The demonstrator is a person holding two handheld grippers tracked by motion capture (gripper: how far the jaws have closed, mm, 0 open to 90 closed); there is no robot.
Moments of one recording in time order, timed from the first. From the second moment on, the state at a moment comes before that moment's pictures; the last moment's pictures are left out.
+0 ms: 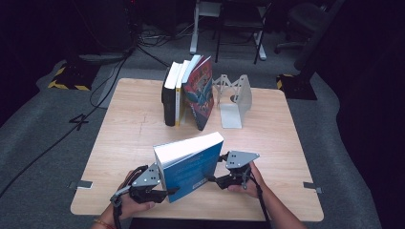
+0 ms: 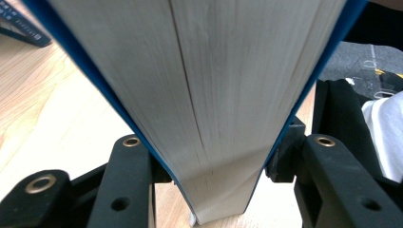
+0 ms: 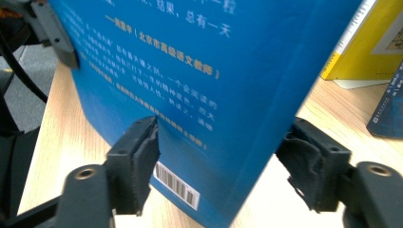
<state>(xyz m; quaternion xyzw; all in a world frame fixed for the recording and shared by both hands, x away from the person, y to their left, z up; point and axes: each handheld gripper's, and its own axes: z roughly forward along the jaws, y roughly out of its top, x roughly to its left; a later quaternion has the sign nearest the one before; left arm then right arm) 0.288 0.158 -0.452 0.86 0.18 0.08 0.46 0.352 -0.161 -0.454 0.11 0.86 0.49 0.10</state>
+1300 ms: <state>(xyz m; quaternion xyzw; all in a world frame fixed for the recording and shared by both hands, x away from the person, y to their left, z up) 0.354 0.099 -0.454 0.85 0.16 0.05 0.49 0.314 -0.218 -0.384 0.08 0.84 0.52 0.12</state>
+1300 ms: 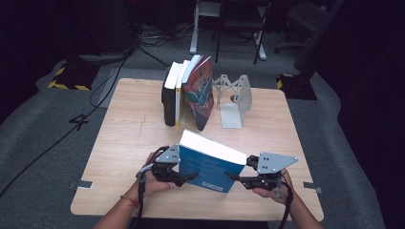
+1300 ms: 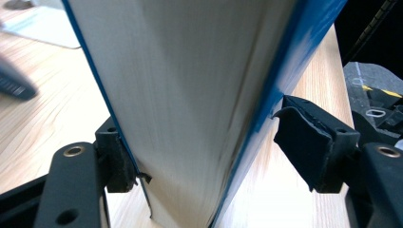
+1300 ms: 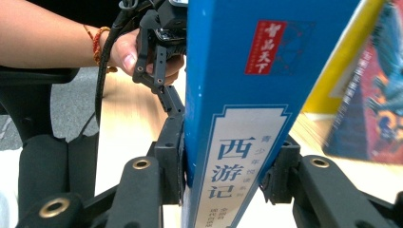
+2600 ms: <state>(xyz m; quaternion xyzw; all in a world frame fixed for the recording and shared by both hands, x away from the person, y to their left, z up) 0.309 0.168 -0.493 0.88 0.28 0.10 0.38 0.318 -0.209 -0.334 0.11 0.87 0.47 0.12</state>
